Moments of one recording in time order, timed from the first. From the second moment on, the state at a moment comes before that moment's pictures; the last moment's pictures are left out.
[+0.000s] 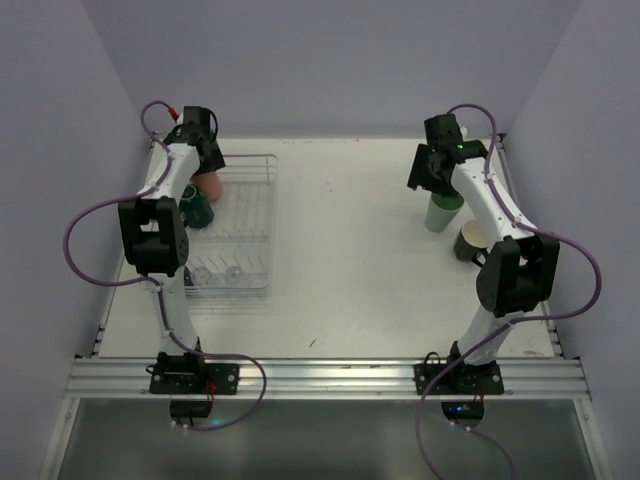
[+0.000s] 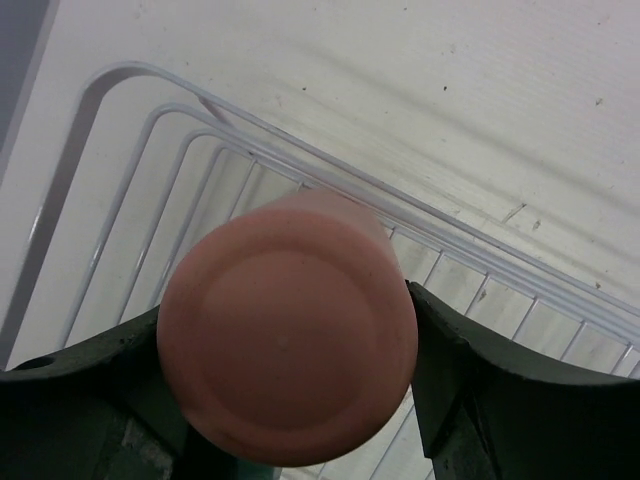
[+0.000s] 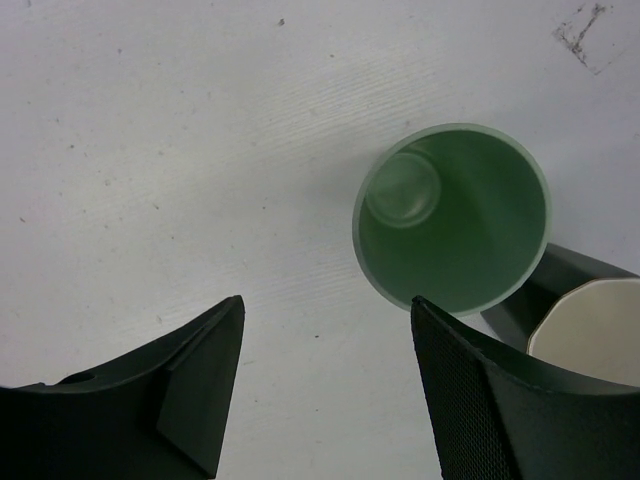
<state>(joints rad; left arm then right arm) -0.01 2.13 1.87 -0.66 -0.34 -0.36 0.18 1.77 1.66 -0.89 0.28 0.43</state>
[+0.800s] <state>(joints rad) -0.01 1.47 1.63 -0.51 0.00 -0.38 0.26 1.63 1.60 -0.79 -0.09 0.50</state>
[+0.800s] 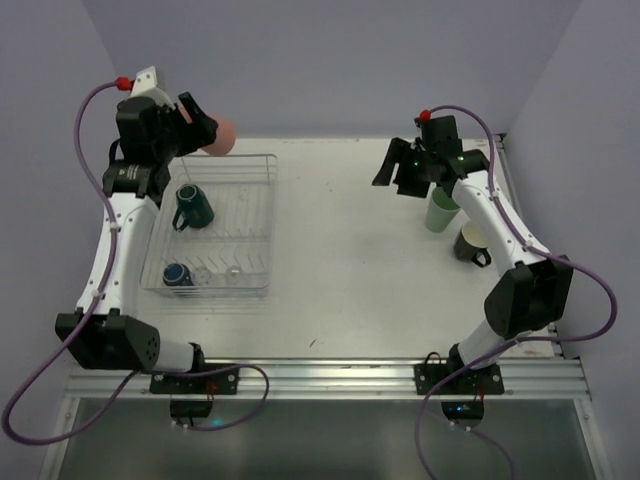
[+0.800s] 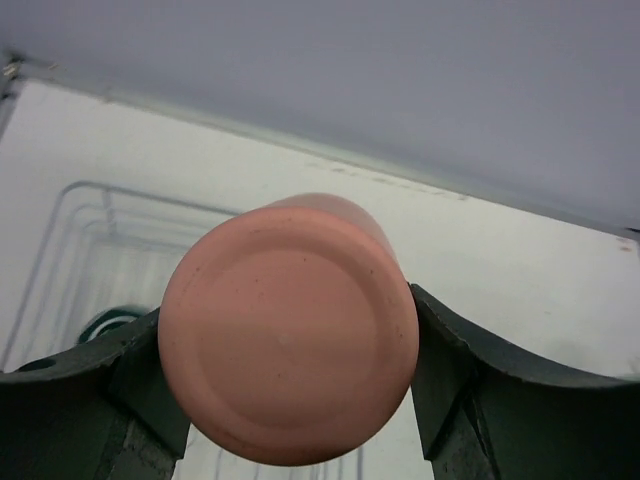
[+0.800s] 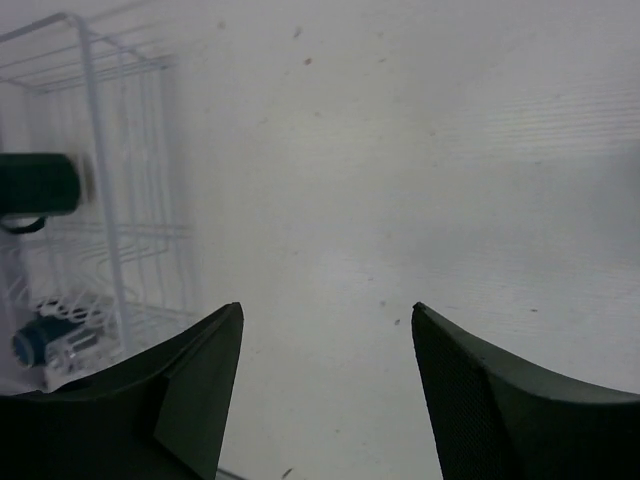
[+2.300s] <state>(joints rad) -0.22 1.14 0.80 0.69 0.80 -0.62 0.39 1.75 1.14 1.00 -1.10 1.98</state>
